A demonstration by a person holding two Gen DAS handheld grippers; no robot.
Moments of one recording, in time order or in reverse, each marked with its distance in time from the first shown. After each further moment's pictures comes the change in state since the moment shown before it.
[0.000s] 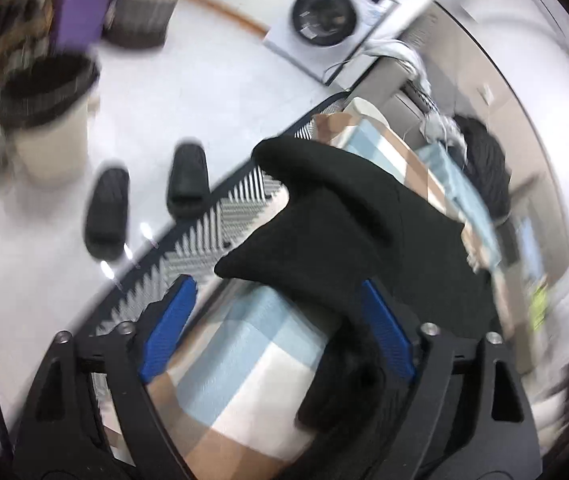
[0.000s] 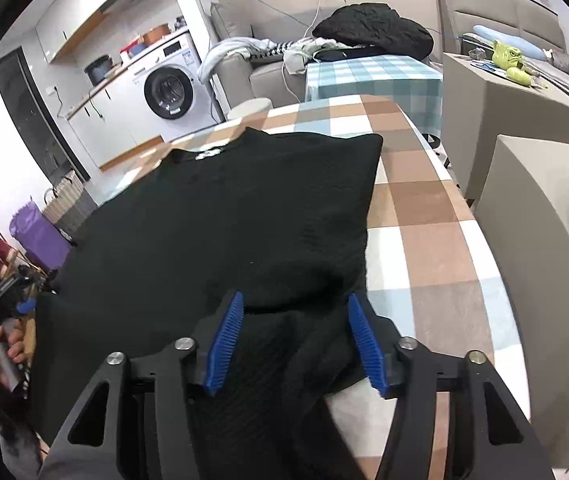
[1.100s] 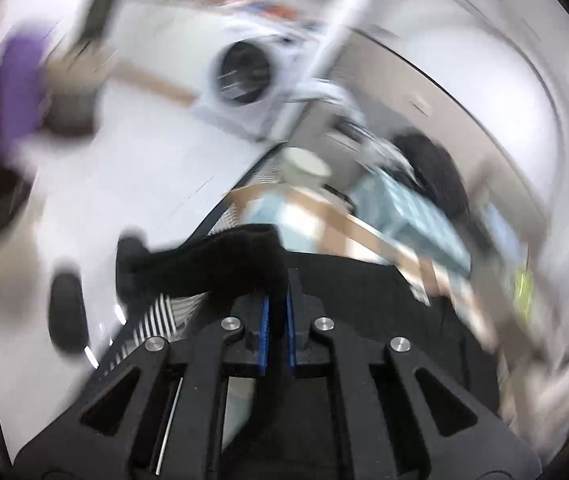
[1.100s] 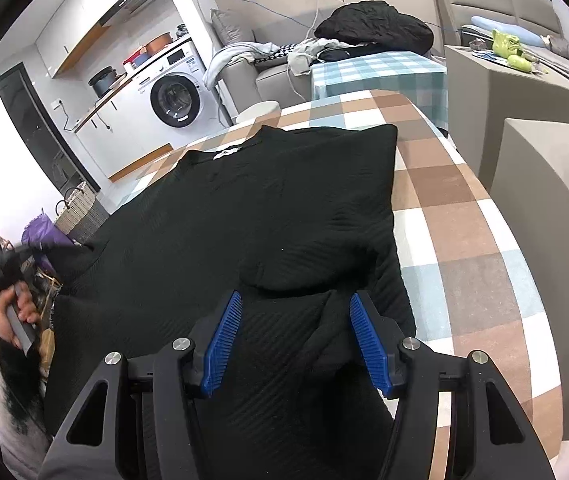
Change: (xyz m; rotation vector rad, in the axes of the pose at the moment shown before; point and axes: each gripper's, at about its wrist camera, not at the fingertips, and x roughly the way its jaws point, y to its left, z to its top) left arm 0.006 -0.142 -0.001 0.436 -0.236 -0.112; right arm -0.001 0.012 -0.011 0.035 -0.005 0.052
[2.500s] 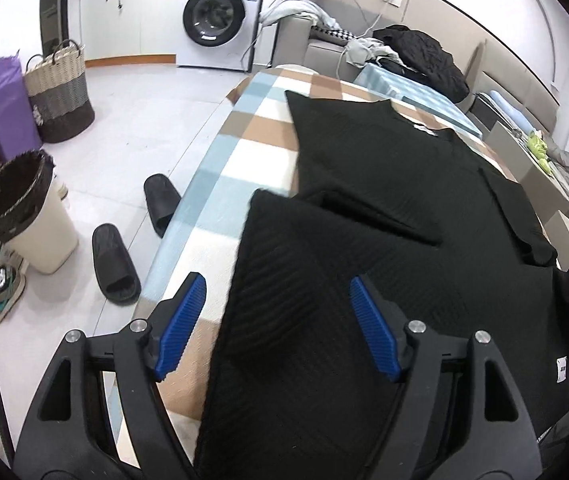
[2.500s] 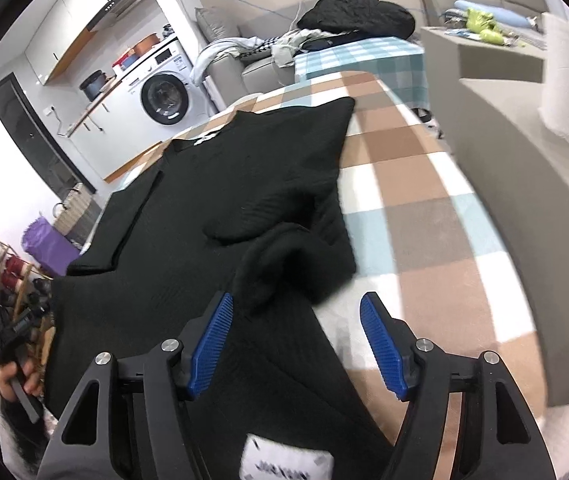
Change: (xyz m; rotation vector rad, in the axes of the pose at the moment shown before) left arm -0.072 0.046 -0.123 0.123 0.260 0.094; right arm -0.021 -0.044 -0.035 0.050 0.043 0.017
